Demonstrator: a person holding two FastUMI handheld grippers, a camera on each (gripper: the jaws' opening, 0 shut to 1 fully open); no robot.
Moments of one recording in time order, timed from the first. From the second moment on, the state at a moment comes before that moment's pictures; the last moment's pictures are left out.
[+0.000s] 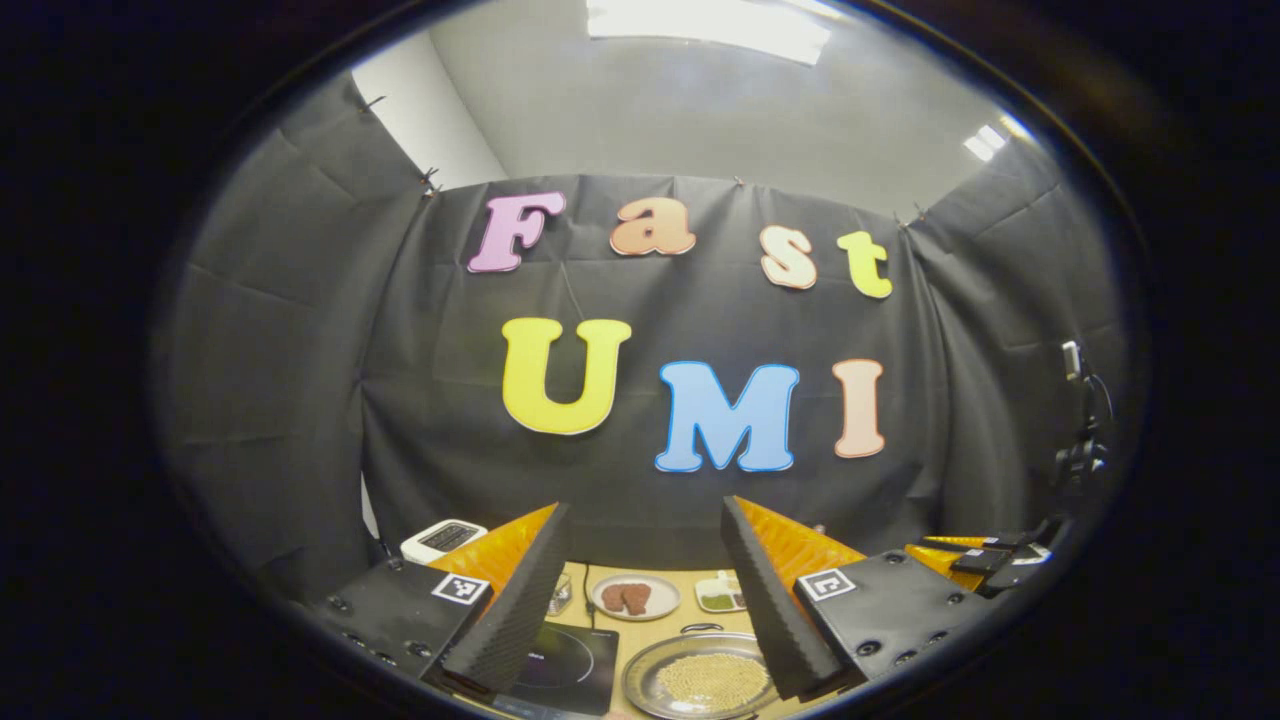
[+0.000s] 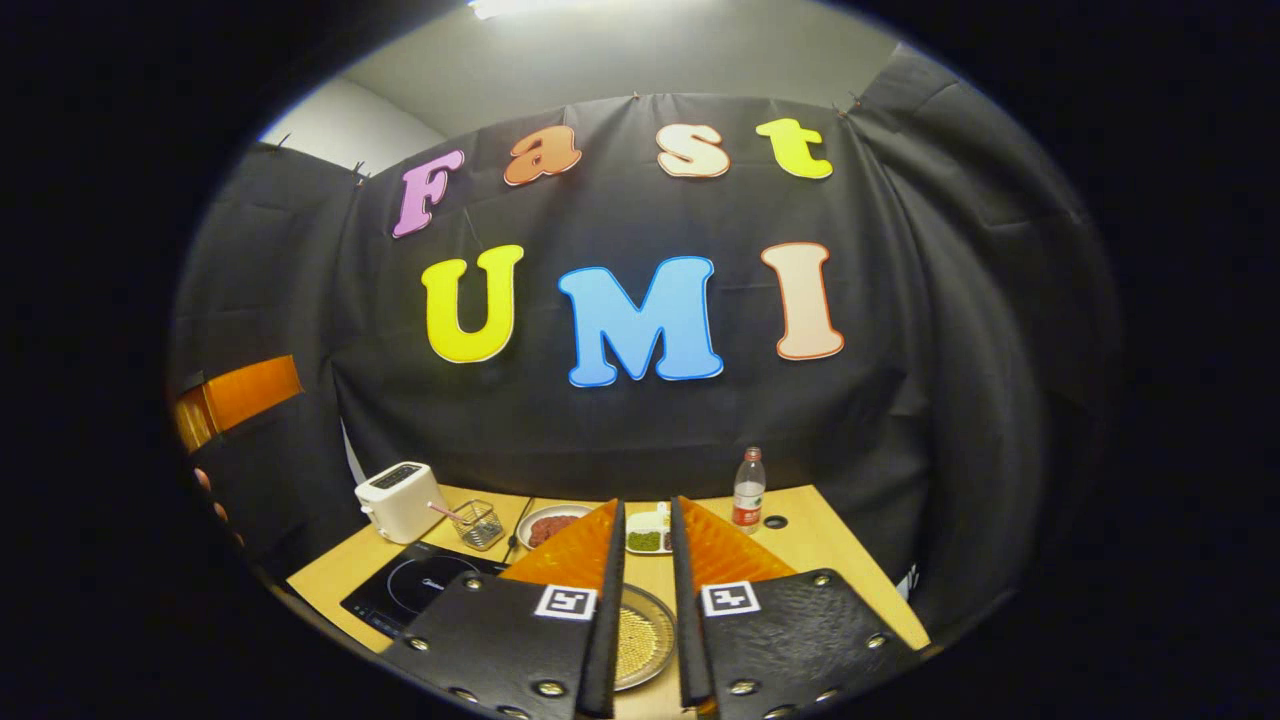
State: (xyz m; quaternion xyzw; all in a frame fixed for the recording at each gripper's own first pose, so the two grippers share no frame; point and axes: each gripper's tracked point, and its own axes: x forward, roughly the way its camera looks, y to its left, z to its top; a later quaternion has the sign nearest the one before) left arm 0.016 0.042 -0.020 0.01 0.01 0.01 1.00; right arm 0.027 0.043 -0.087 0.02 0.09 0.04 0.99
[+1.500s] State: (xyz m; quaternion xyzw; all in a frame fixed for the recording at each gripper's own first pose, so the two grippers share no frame) left arm -0.038 0.126 -0.034 0.00 0.03 0.08 1.00; right arm -0.065 0.182 -0.360 0.07 0.53 0.20 0.82
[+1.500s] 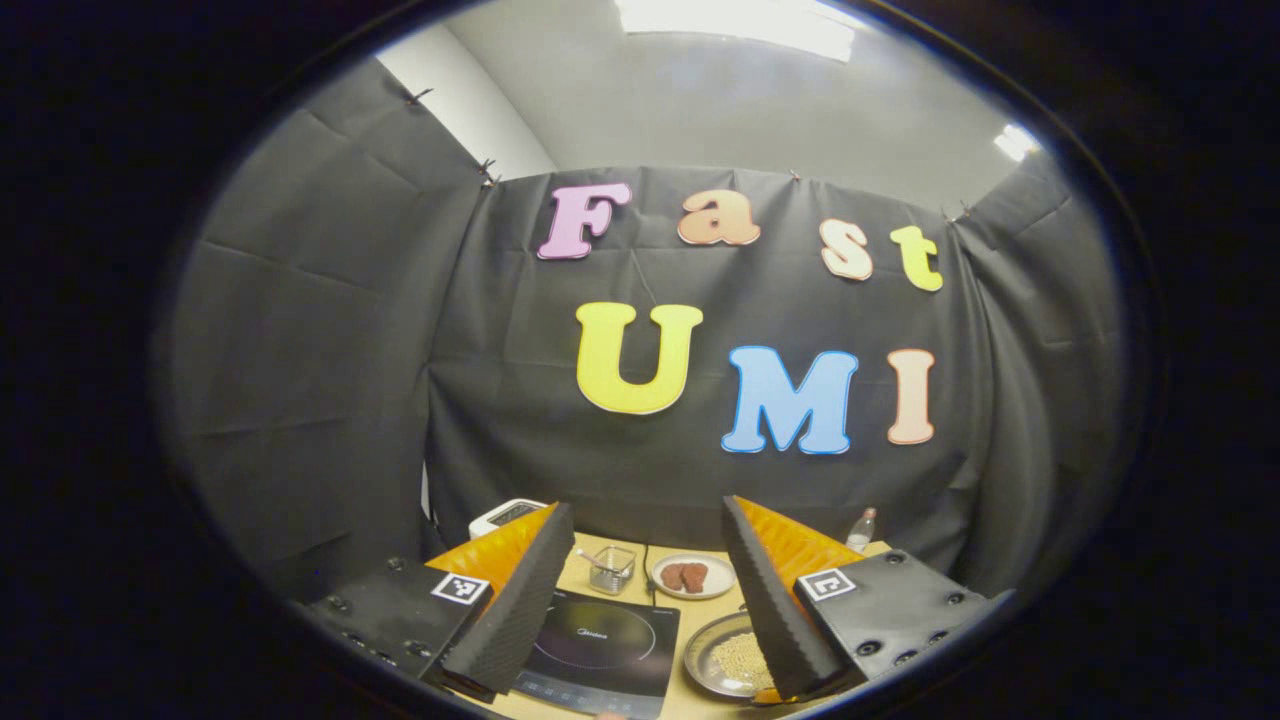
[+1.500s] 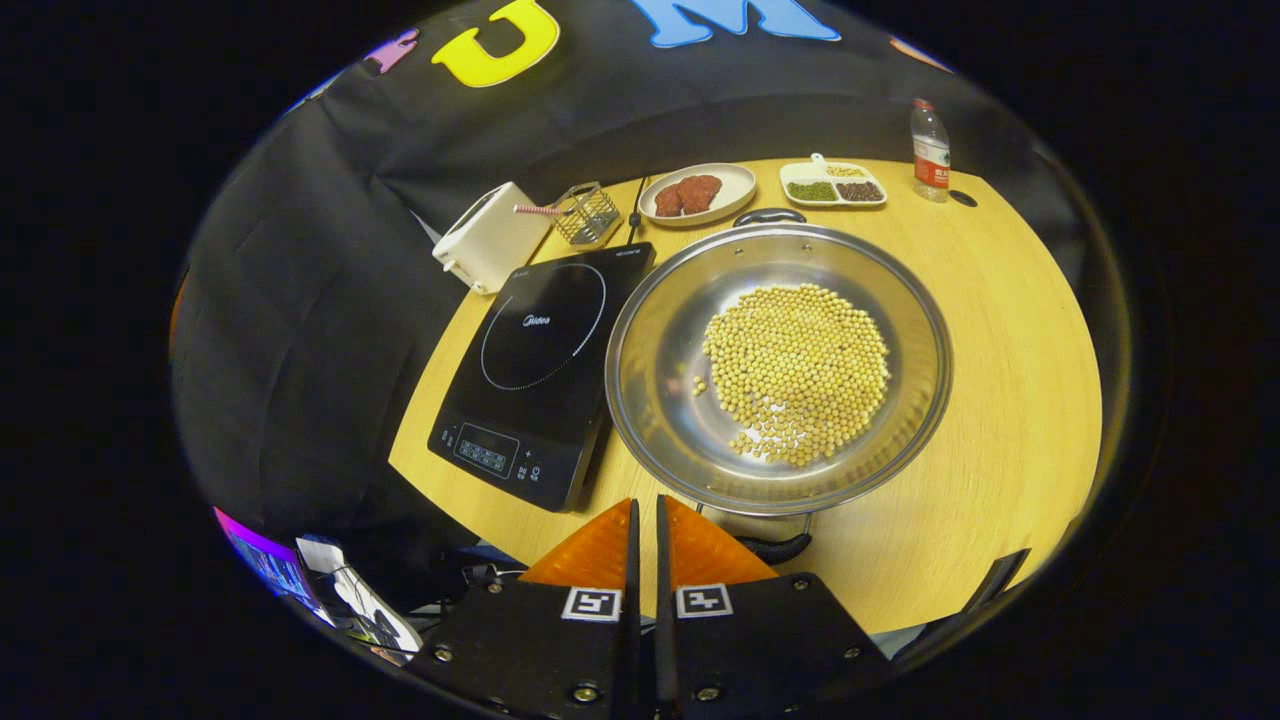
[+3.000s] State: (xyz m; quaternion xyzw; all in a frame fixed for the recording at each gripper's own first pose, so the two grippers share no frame) left arm -0.037 0.134 -0.052 0.00 0.05 0.04 1.00; right arm -0.065 0.154 -0.419 0.13 0.57 0.10 0.80
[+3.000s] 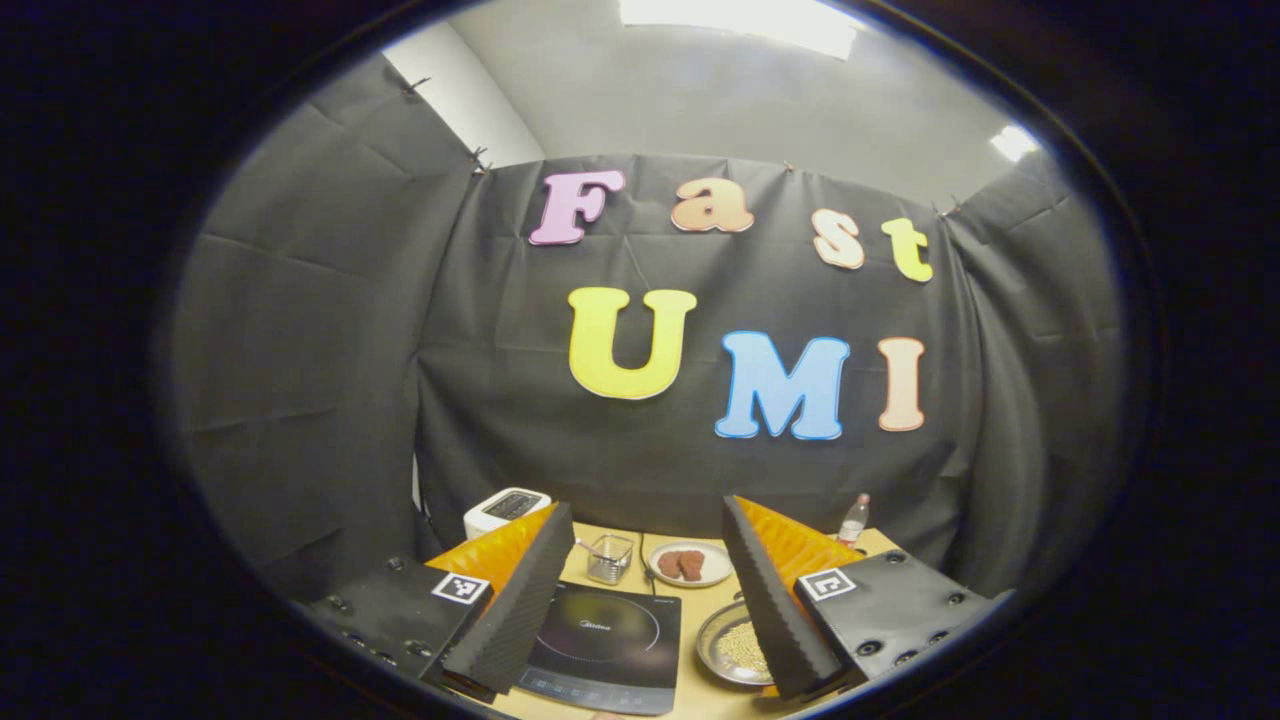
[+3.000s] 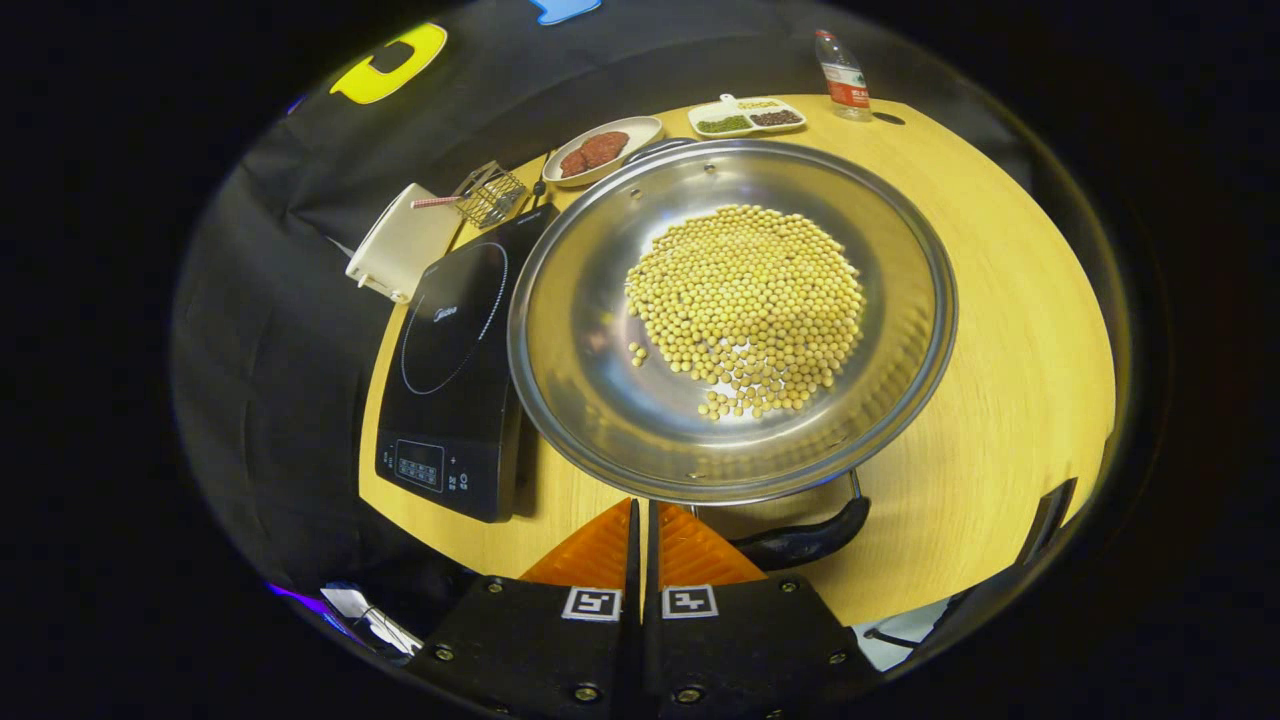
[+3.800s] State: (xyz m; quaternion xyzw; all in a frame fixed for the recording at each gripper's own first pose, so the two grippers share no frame) left arm -0.022 0.102 -0.045 0.02 0.05 -0.04 1.00; right arm -0.064 0.083 -0.428 0.11 0.57 0.01 0.81
